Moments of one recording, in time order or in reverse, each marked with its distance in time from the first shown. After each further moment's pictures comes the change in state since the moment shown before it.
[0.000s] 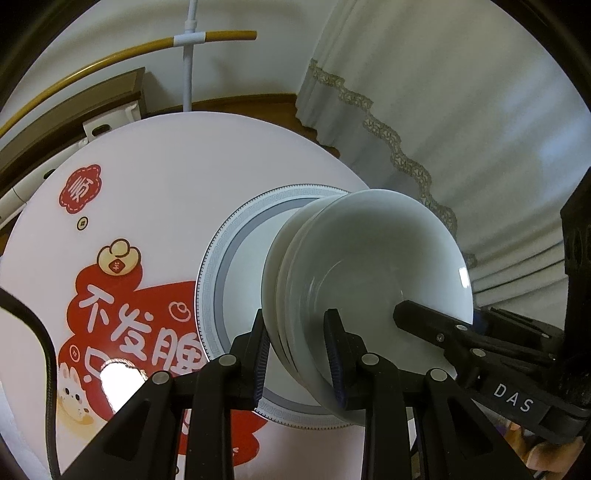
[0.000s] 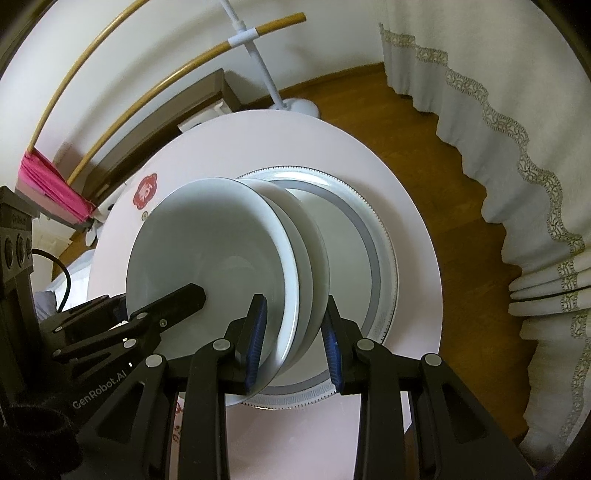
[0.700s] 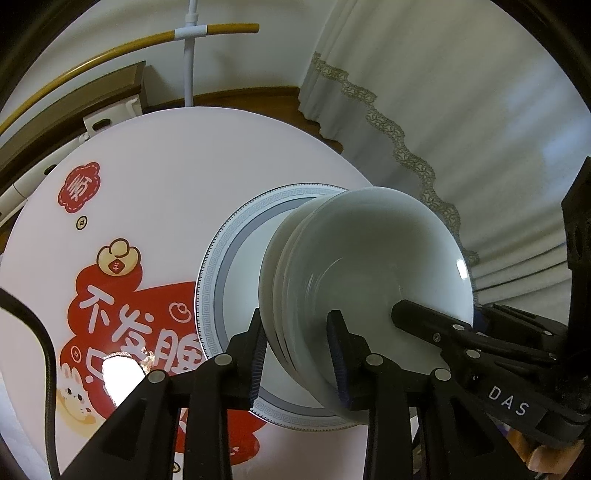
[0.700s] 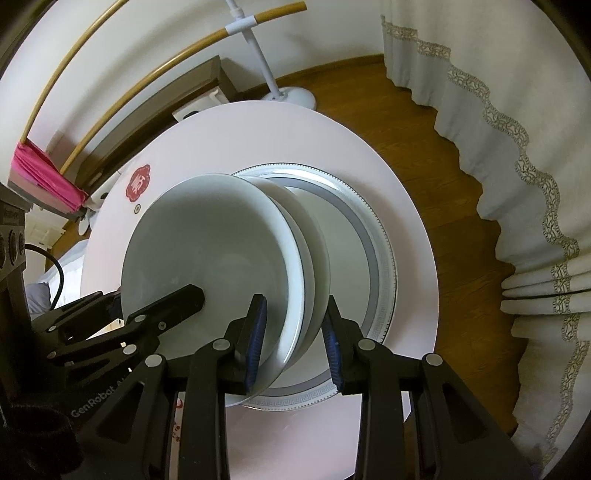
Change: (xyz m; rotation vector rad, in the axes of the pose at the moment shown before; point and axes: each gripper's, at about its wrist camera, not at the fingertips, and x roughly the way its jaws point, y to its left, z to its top) left arm 0.004 -0.001 0.008 -0.008 0.029 0.010; right arm 0.005 0.007 0.011 -0.013 0.050 -0.033
